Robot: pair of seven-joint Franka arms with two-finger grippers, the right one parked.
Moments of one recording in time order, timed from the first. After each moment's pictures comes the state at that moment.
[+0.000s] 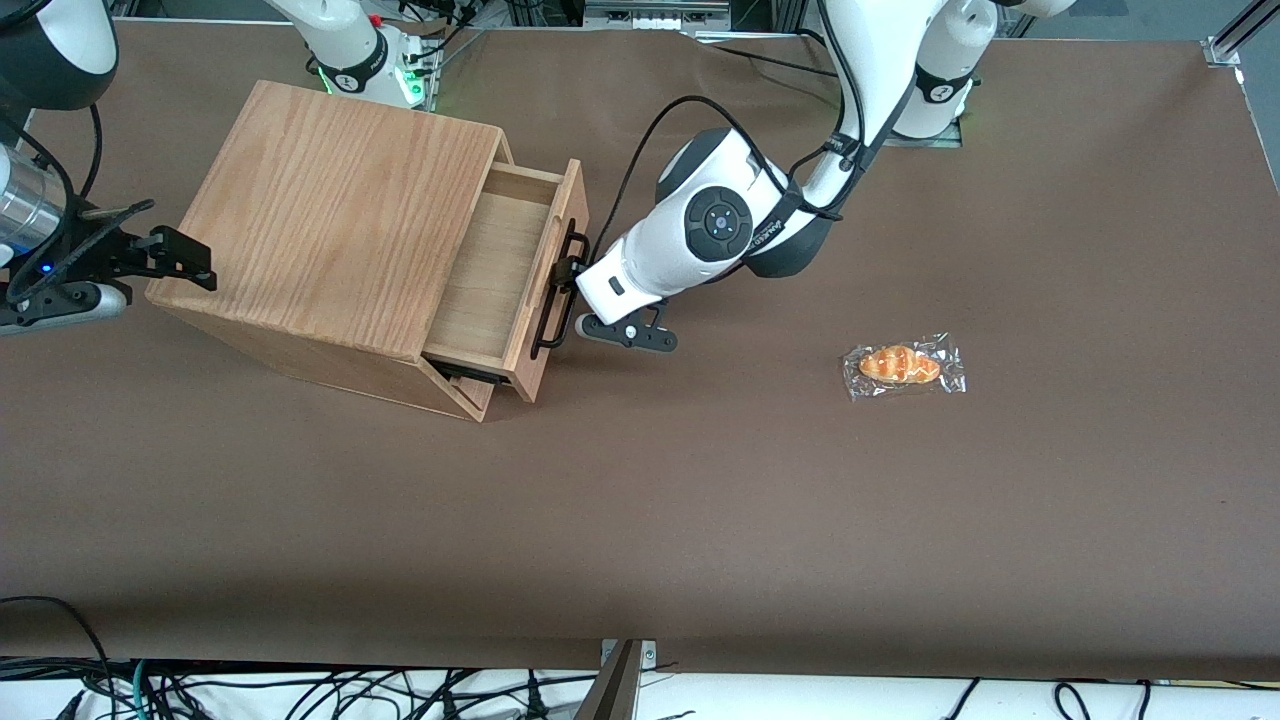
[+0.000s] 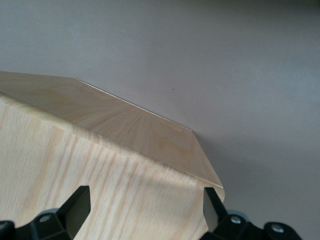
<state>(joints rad) -0.64 0.65 -0.12 -1.37 -0.47 2.12 -0.42</state>
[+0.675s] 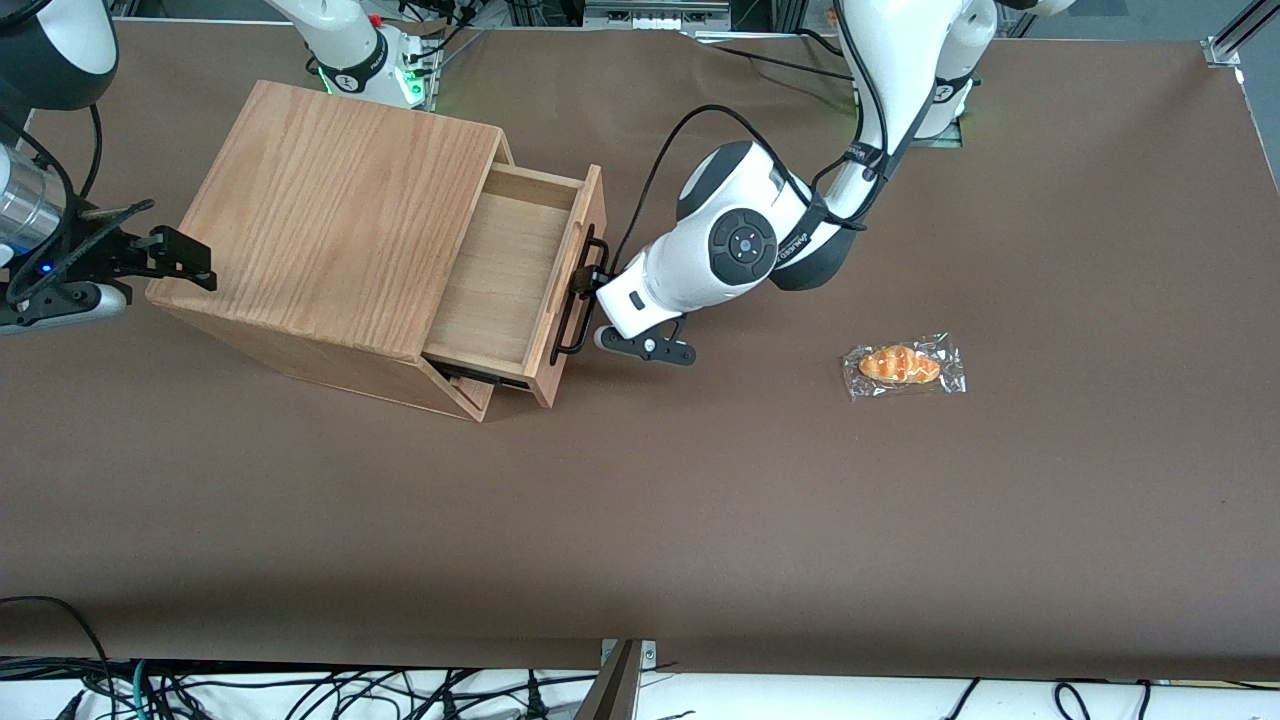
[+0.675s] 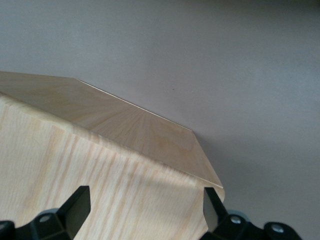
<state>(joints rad) -0.59 0.65 -0.13 -1.36 -0.47 2.06 -0.37</state>
